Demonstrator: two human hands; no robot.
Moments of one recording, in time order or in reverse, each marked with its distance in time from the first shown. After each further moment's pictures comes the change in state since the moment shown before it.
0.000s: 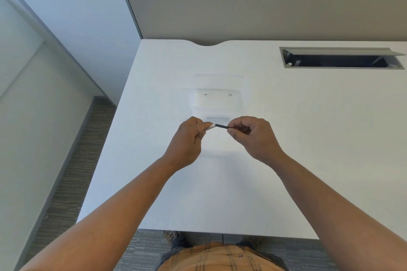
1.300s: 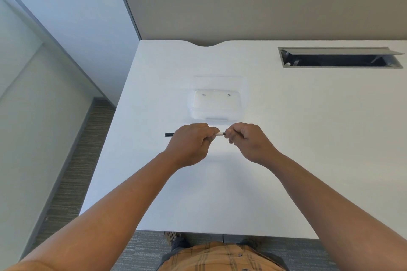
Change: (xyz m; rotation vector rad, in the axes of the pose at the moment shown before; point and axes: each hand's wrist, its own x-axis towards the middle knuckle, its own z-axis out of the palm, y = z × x) left_hand 0.008 0.027 -0.009 0.381 -0.156 0.120; right_hand 0.002 0.007 0.003 -0.163 -0.187 0.074
